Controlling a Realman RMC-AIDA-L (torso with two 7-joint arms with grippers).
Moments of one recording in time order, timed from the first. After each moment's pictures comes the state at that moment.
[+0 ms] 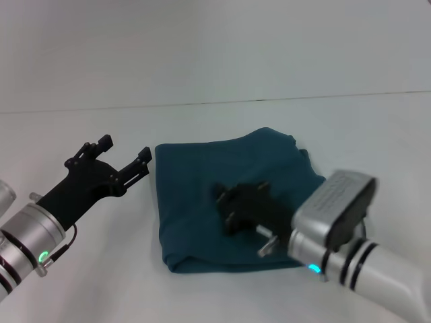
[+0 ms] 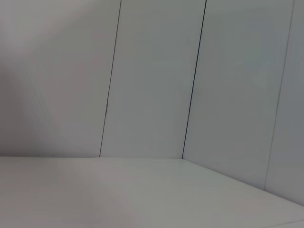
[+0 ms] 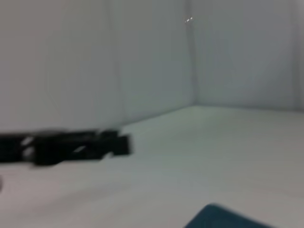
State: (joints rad) left arm -0.46 -2.17 1.09 0.34 0.95 1.07 -0.77; right arm 0.65 2.11 0.29 0.28 -2.30 -0.90 0.34
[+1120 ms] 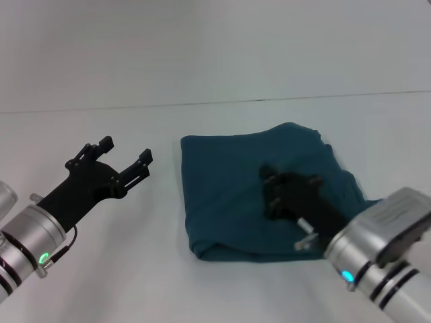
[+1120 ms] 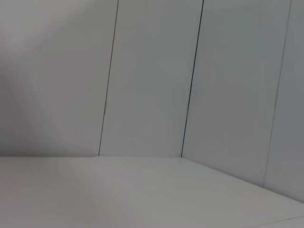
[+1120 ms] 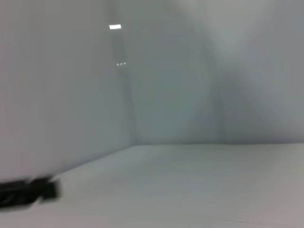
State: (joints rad) left arm -0.46 -2.17 1.10 0.33 0.95 1.07 -0.76; right arm 0.50 2.10 0.31 0.33 -2.06 -1.08 0.19
